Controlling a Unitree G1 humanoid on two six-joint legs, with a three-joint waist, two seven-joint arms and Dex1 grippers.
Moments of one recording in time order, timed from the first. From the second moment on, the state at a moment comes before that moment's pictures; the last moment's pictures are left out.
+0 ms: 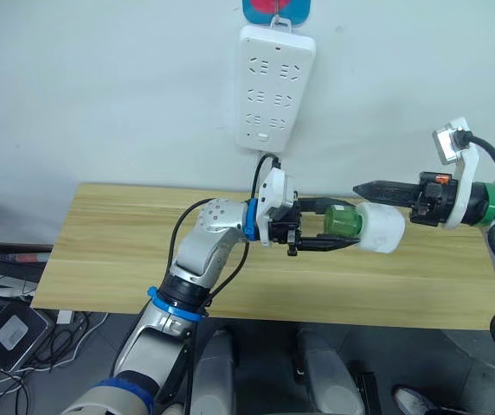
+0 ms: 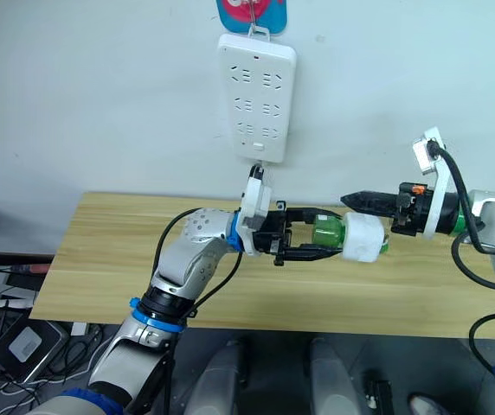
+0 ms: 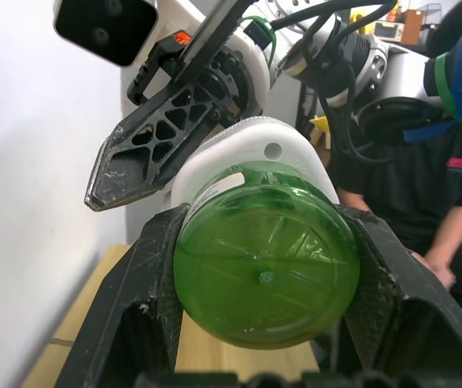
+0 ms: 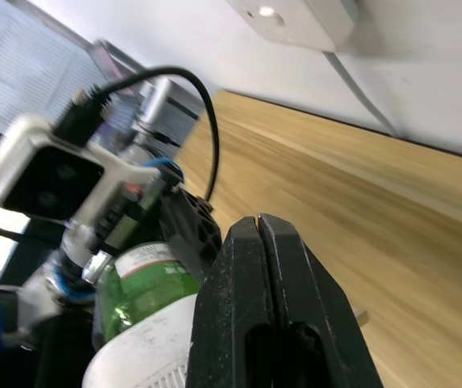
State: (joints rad) left arm -0.68 0.17 -0.24 0.07 -0.41 0.15 -1.19; right arm -0.66 -0.97 -0.17 -0.02 1.68 1.27 0.33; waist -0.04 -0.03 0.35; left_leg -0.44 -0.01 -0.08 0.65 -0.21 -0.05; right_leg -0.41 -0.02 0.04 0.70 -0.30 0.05
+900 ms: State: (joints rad) left arm -0.84 0.18 -0.23 0.56 -0.24 -1.01 -1.23; right arm -0.58 -1.19 -0.14 0.11 1.95 1.46 0.45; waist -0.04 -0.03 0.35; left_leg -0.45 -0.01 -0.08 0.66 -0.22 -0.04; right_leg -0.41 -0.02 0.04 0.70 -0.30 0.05
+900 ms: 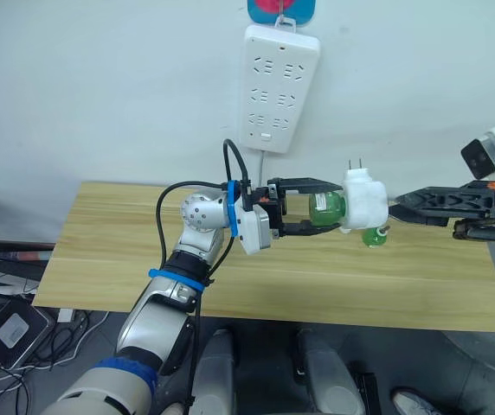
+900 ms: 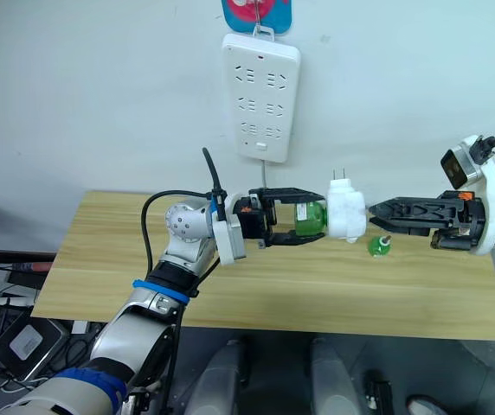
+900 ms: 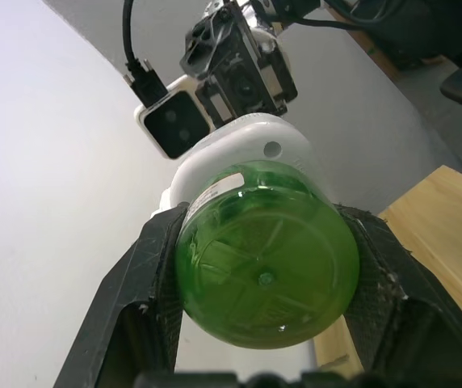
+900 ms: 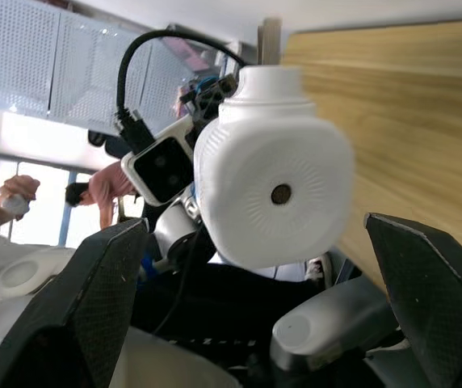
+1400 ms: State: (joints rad) left arm -0.85 0.16 -0.25 0.55 -0.27 -0.99 -1.22; right arm -0.61 -1.12 -0.12 0.09 1.95 1.40 0.38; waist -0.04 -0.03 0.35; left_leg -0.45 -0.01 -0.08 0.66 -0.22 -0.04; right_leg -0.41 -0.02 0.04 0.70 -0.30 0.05
